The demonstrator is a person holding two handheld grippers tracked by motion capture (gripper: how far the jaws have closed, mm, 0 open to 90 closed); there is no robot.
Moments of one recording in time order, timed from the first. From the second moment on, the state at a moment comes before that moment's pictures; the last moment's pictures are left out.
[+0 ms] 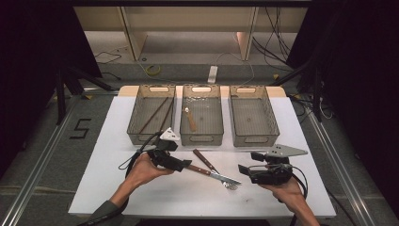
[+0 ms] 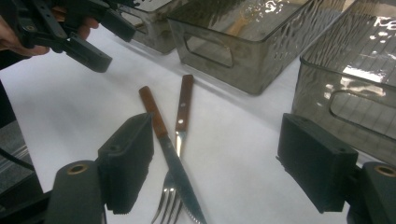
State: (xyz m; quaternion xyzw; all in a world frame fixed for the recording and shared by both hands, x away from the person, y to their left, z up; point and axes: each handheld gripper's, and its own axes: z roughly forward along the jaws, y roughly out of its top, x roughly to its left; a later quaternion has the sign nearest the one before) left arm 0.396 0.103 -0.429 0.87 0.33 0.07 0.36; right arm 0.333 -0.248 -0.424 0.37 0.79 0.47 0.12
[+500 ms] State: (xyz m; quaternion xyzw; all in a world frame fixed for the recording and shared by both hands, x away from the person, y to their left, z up) left arm 0.401 0.073 -0.439 0.91 0.28 0.06 0.31; right arm 0.321 -0.251 -0.428 0.37 0.79 0.47 0.11
